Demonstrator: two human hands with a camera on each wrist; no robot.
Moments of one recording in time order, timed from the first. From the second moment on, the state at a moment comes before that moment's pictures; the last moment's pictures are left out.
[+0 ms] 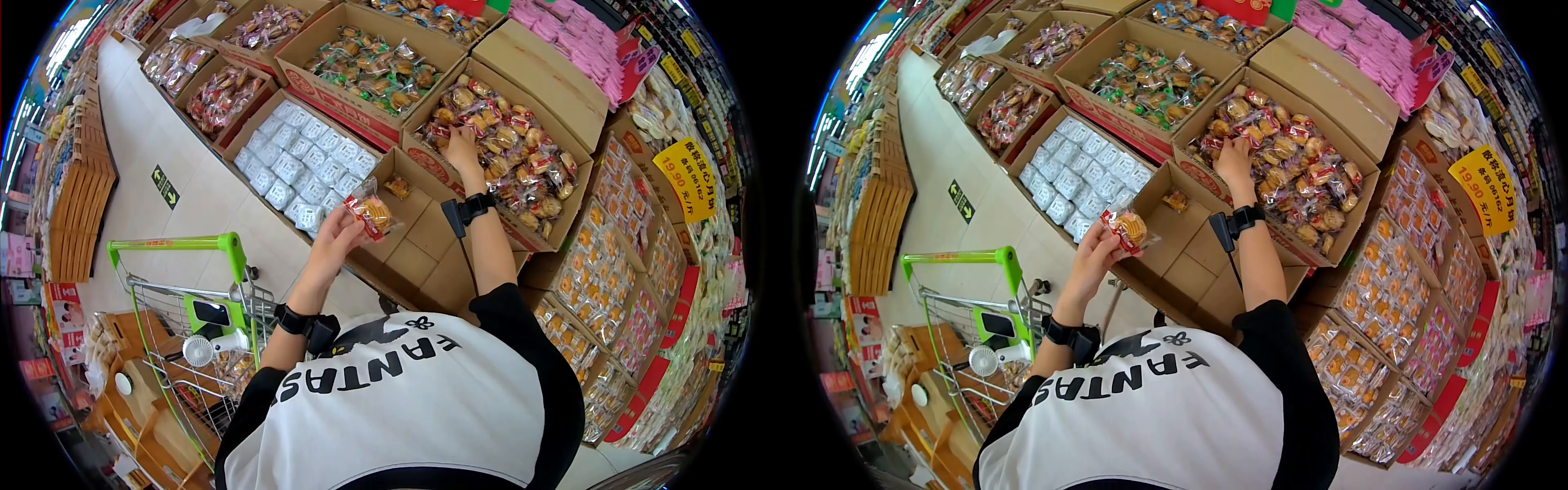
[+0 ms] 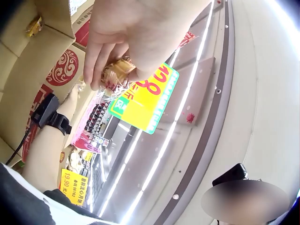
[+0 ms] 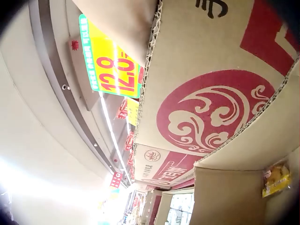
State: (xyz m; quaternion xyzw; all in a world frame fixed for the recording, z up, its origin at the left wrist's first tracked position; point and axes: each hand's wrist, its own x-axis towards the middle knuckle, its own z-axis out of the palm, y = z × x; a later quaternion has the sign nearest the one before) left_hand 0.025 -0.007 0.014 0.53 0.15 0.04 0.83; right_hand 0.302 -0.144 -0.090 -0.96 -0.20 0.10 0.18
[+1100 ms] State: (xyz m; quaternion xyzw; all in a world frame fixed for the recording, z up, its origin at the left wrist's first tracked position) left_hand -0.001 0.013 0.039 0.55 0.14 0.09 0.82; right_hand 0.216 -0.148 0.007 -0.69 -0.14 -0.05 0.71
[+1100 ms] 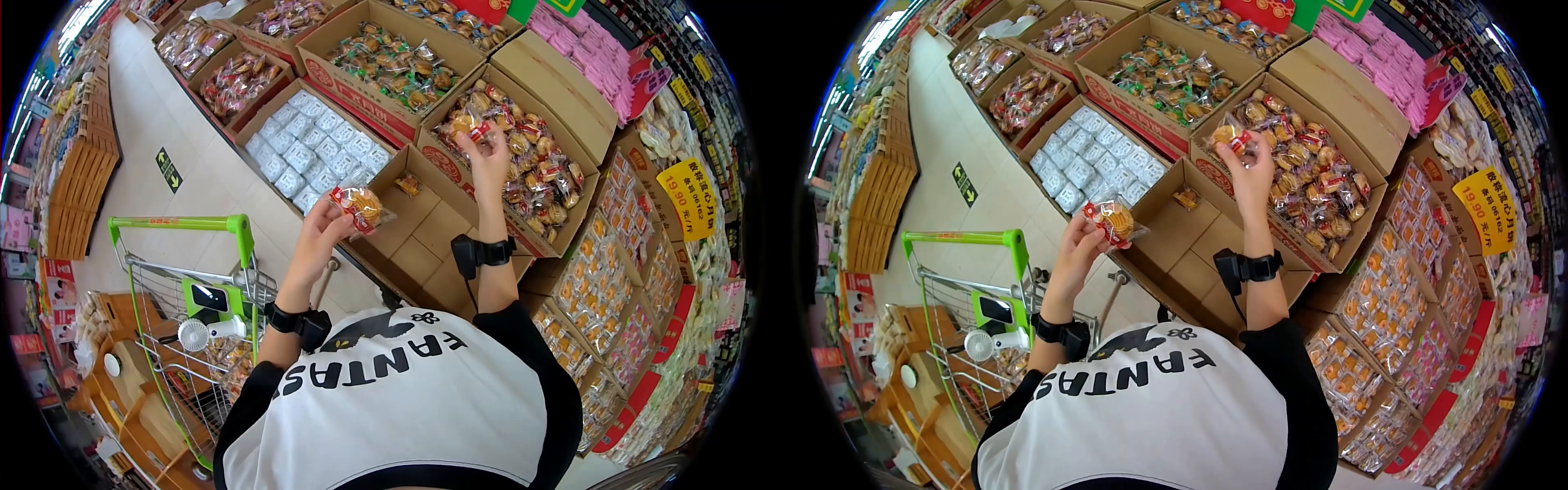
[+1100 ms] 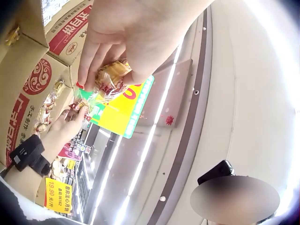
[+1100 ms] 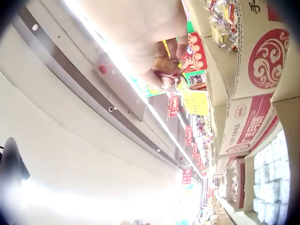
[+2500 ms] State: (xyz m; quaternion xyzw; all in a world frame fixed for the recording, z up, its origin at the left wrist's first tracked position) left_hand -0.096 -0.003 0.037 0.49 0.18 0.38 0.76; right_hand 0.015 -0.069 0.014 -0.26 -0.31 0.47 0.79
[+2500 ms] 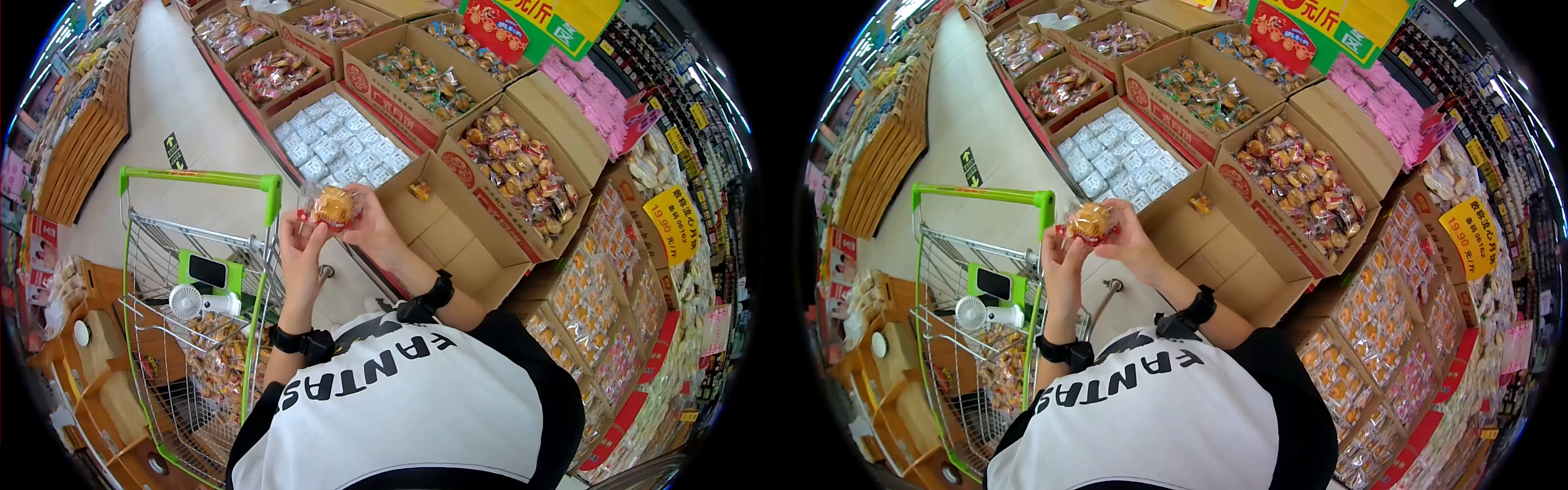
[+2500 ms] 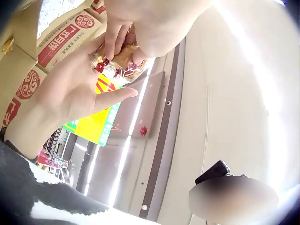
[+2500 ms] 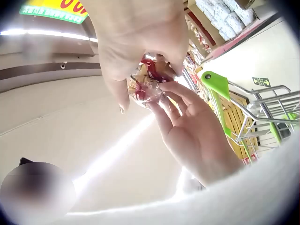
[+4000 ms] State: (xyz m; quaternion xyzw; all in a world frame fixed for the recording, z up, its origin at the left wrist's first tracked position) left_hand -0.439 -0.057 0.008 0.47 0.48 0.51 0.54; right_hand -0.271 0.015 -0.013 -0.27 -0.63 0.67 0.30
